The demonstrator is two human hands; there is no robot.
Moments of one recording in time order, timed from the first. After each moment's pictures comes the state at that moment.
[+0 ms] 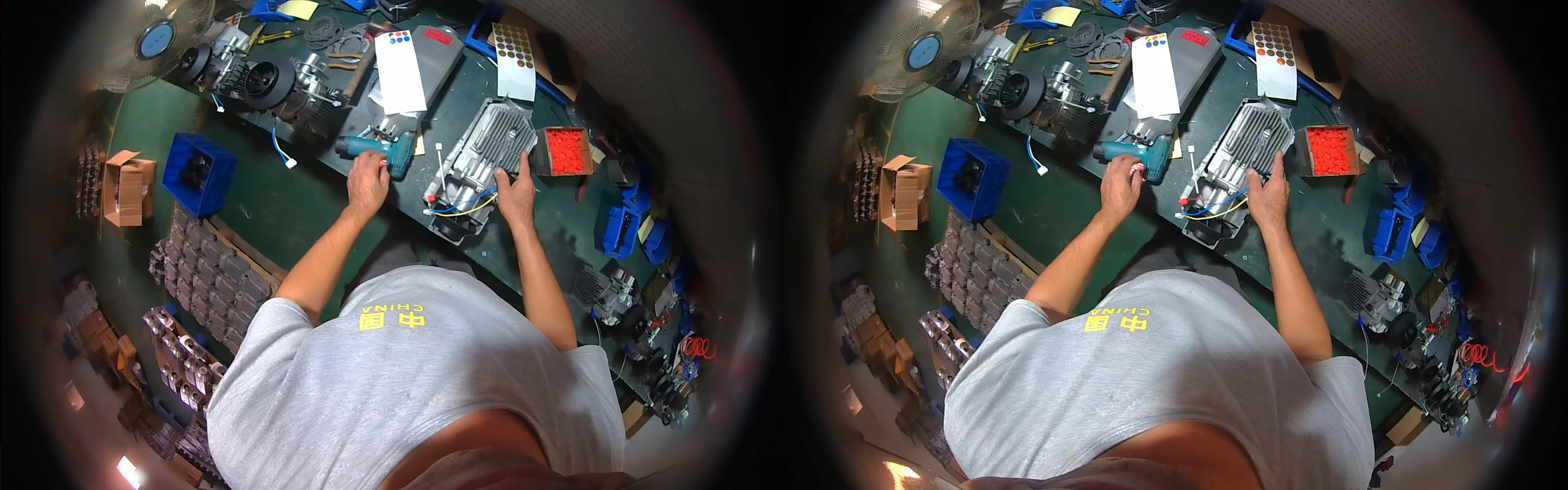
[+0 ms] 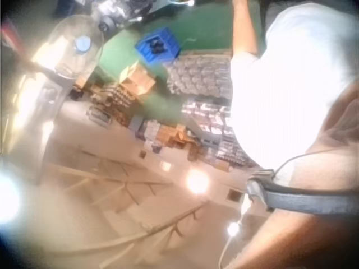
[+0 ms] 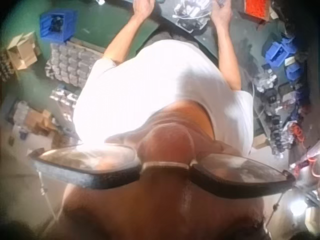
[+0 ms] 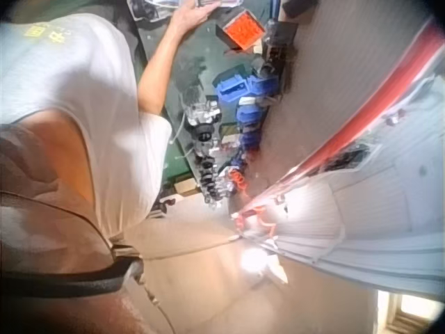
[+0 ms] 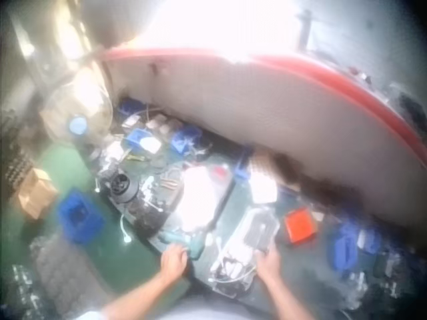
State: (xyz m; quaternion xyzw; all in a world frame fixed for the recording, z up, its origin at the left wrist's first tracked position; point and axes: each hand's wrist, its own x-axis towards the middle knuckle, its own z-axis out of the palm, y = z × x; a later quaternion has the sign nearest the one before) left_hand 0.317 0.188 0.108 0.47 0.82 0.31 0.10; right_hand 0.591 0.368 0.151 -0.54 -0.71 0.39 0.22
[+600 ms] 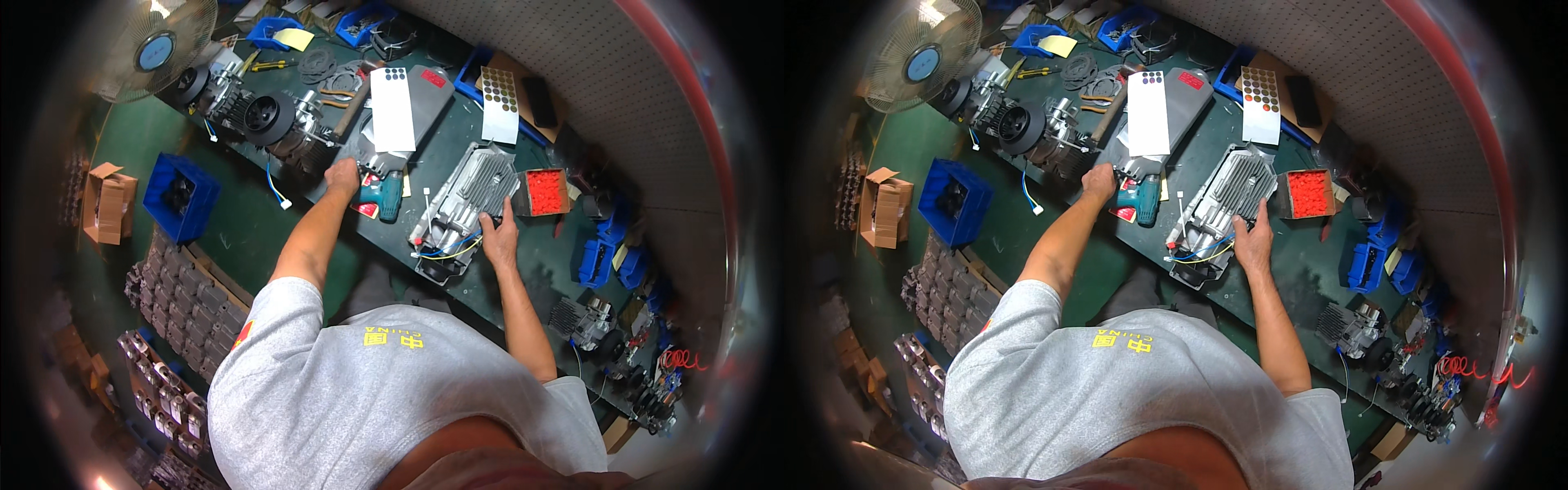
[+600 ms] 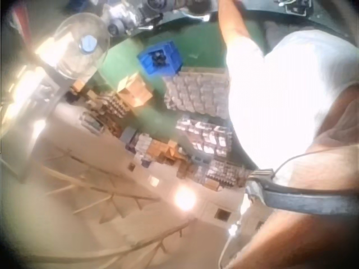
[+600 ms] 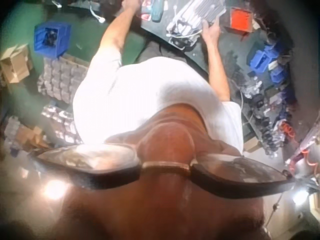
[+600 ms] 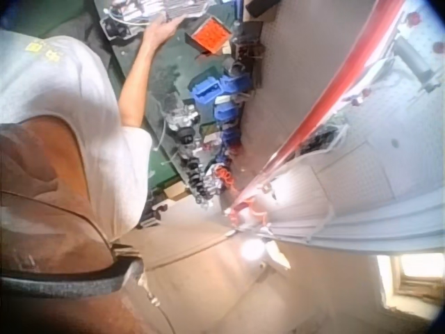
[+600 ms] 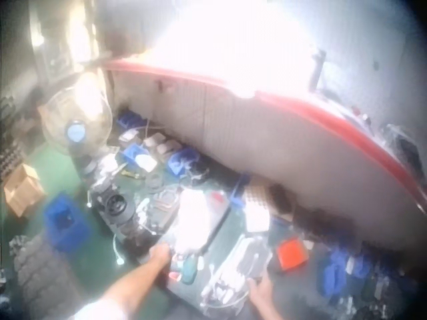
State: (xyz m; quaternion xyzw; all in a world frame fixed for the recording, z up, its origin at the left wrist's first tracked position) left_hand 0.203 0.273 0.040 0.41 0.89 0.01 0.21; right_hand 0.588 0.370 0.157 -0.53 -0.72 0.38 0.23
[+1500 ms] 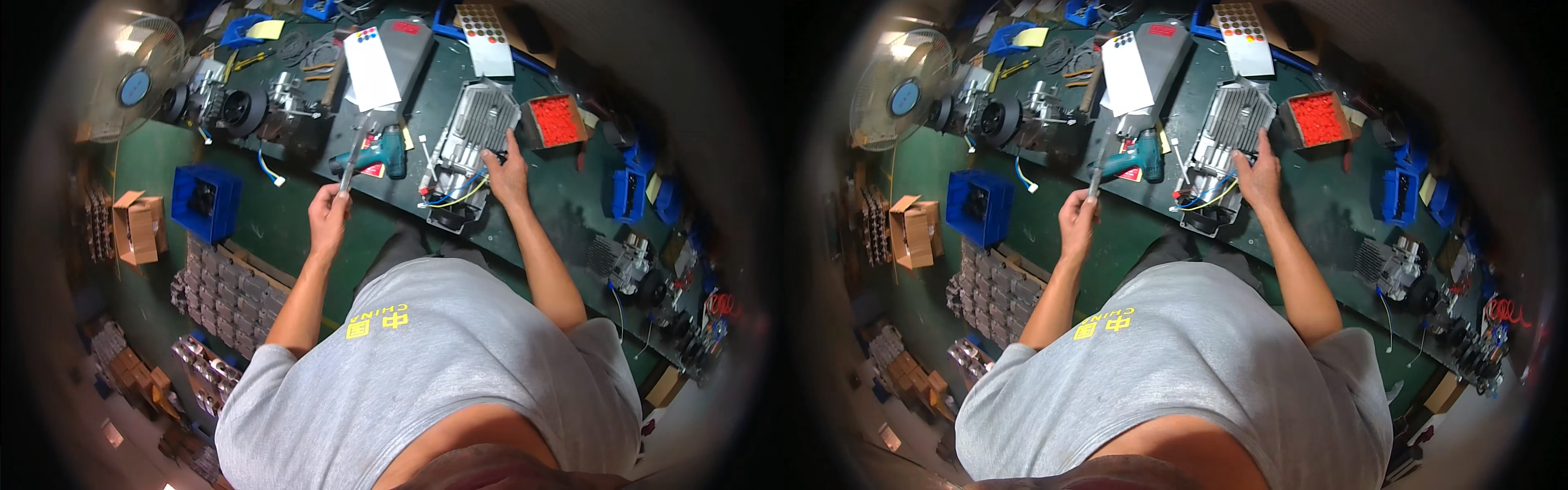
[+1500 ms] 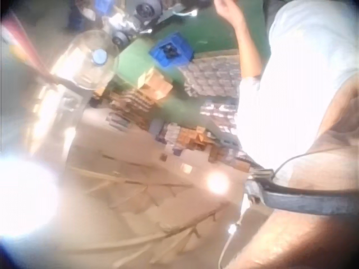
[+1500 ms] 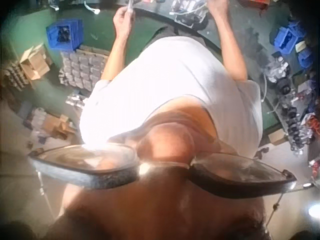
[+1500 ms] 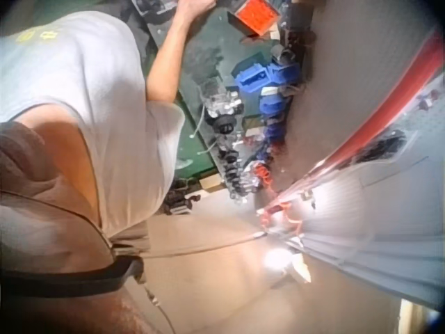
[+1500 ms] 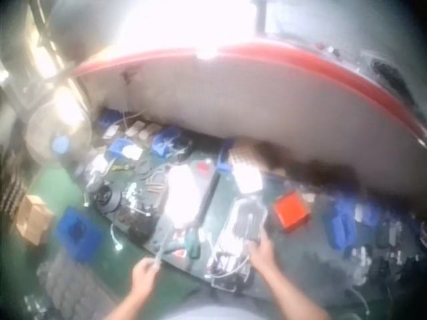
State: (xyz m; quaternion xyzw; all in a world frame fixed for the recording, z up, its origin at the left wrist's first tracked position) left_hand 0.313 0.129 0.197 0.24 0.71 0.54 0.38; right_hand 0.596 0.367 0.130 -0.53 -0.70 0.39 0.28
